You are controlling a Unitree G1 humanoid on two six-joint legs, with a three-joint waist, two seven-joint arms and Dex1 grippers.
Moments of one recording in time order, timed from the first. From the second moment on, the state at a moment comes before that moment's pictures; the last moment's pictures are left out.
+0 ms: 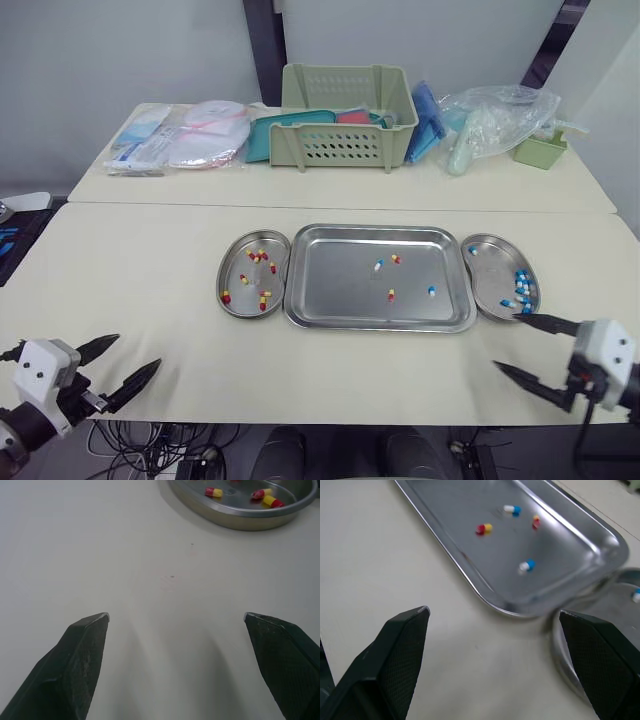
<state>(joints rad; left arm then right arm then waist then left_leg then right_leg) 0.52 0.67 0.62 -0.11 -0.47 0.09 -0.95 0.43 -0.72 -0.42 -0.44 0.37 0.09 1.07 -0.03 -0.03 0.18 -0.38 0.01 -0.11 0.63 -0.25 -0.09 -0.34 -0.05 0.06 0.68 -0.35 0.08</state>
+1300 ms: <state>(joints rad) -0.15 0.49 -0.13 -0.61 -0.50 0.79 -0.45 0.35 -0.70 -0.21 -0.42 0.33 0.03 0.98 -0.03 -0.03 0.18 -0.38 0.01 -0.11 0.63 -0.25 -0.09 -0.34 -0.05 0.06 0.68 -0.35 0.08</state>
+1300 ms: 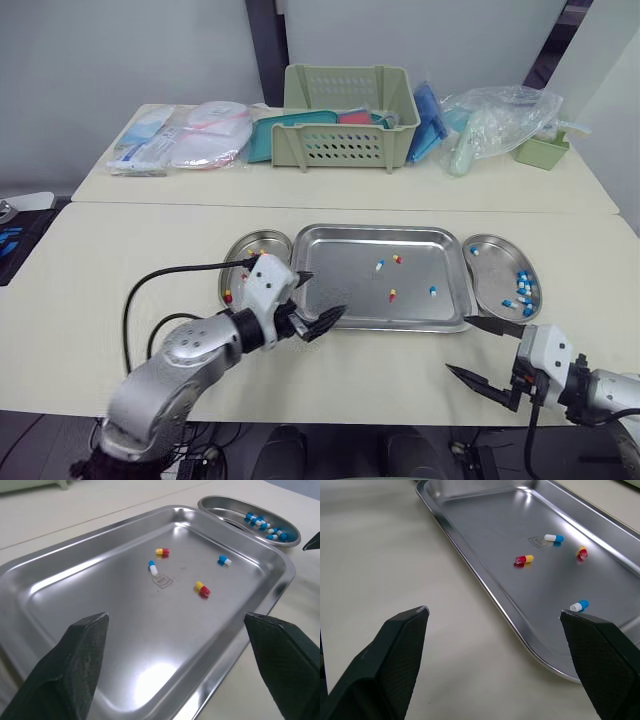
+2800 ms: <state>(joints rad) -0.55 0.14 -0.48 -0.04 -0.18 0.82 -0.49 0.41 -0.69 -0.18 -0.44 0.33 0.03 0.89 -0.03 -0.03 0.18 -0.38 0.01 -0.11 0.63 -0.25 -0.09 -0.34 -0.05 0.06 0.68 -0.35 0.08</state>
